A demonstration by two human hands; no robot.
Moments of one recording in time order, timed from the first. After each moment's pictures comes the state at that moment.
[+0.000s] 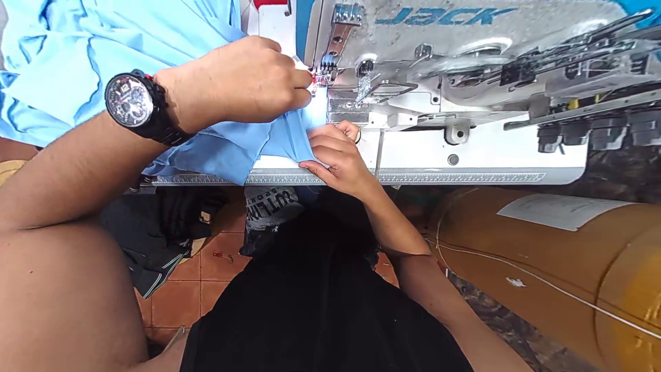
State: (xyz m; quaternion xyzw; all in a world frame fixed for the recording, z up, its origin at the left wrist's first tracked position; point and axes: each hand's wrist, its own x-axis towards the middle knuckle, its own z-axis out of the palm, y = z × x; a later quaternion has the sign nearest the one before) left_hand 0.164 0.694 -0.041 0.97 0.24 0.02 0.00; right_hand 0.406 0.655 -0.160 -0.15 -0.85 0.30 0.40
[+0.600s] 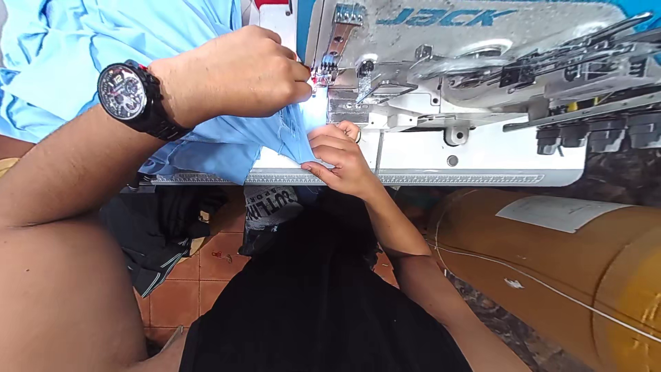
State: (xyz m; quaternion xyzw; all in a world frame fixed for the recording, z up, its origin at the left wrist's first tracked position) left_hand 0.164 0.697 -0.034 0.97 0.24 0.02 0.01; right_hand 0.410 0.658 -0.157 -0.14 -0.85 0.33 0.39
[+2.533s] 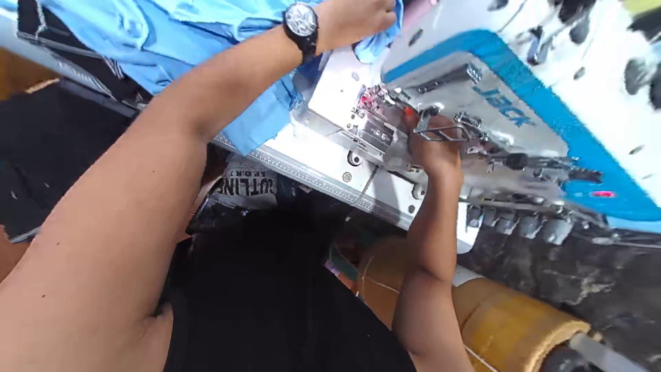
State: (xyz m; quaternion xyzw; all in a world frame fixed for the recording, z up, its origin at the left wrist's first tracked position) left_hand 0.137 0.795 -0.108 0.84 0.51 0.17 -0.08; right_hand 0.457 0.757 -0.074 -0.45 -0.89 0.06 0.00
